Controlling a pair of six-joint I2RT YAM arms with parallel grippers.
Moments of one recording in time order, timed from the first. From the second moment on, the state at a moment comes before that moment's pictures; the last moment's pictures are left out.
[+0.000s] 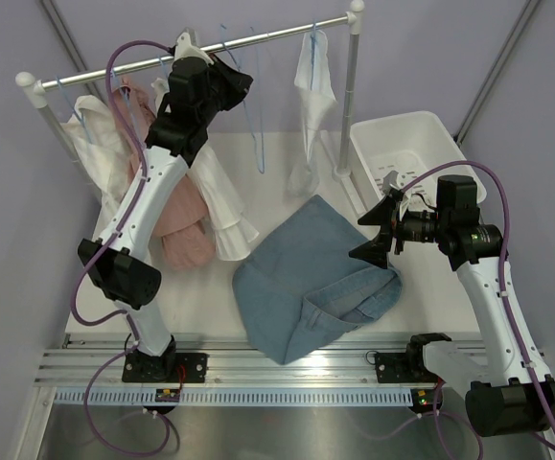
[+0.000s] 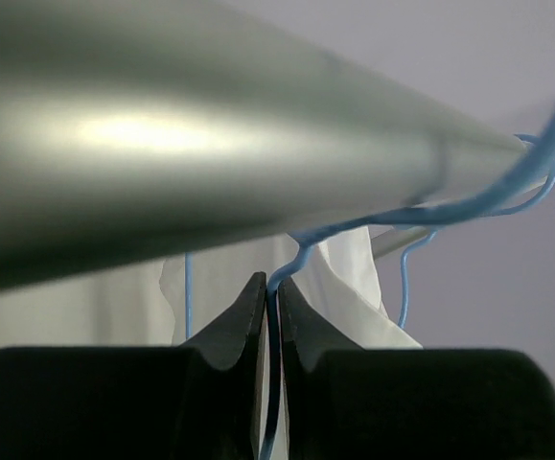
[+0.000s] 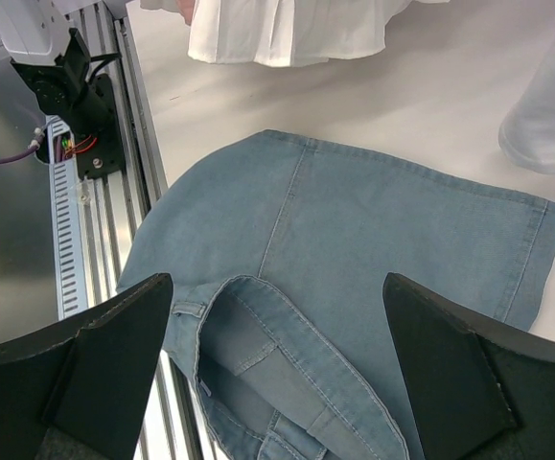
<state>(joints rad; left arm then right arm) -0.37 1.80 2.06 -0.34 -0.05 -0.78 0.08 1.00 1.09 -0.76 -1.11 -0.48</state>
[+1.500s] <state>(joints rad) -0.37 1.18 1.43 -0.39 0.19 -0.52 0.55 1.12 1.00 -1.04 -0.90 -1.01</state>
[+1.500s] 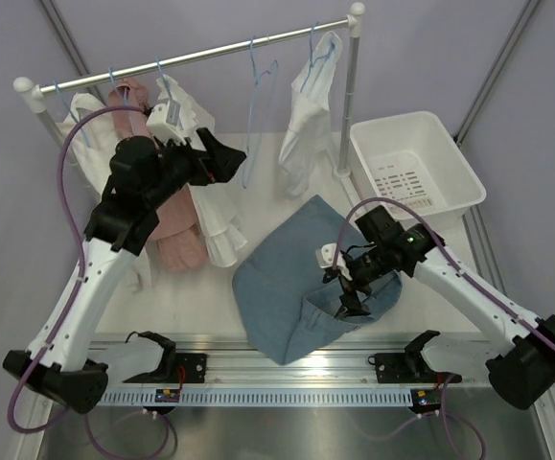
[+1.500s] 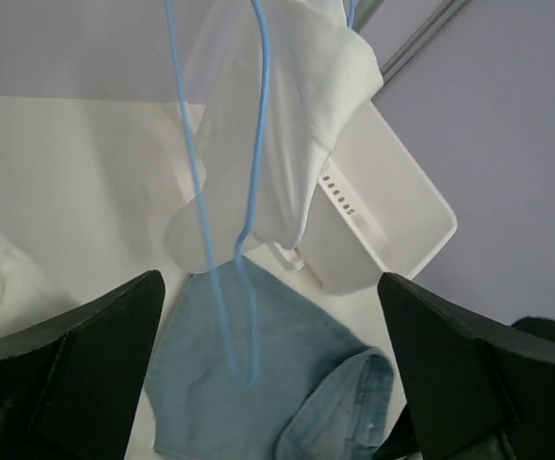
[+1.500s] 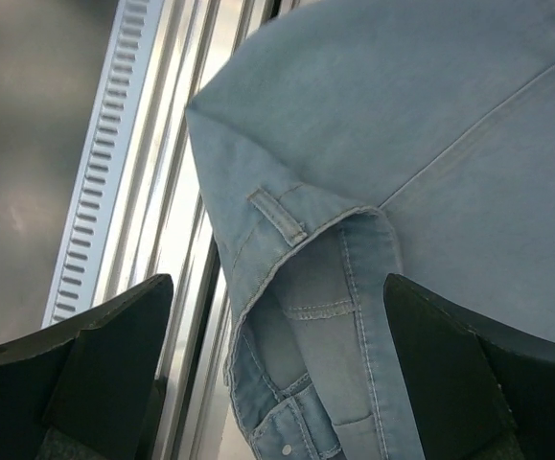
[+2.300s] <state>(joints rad) -0.37 0.54 0.96 -0.43 0.22 -0.34 0.91 1.52 0.85 -0.63 -0.34 -0.77</state>
